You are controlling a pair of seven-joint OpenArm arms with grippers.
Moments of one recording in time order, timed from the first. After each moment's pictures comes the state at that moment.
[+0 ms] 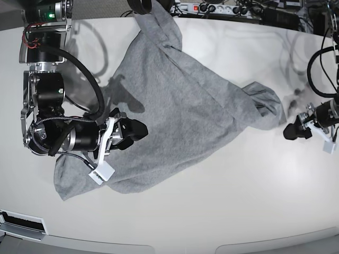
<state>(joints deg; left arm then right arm) -12.3 -36.0 -6.3 44.3 -57.8 -36.0 42.8 10.9 8.9 3.0 86.5 52.1 40.4 -79.0</state>
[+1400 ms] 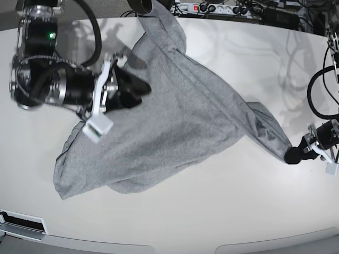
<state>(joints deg) -21.2 -35.4 -6.5 40.1 -67.1 -43.7 47.4 -8.8 9.5 5.6 111.6 61.1 40.4 -84.2</state>
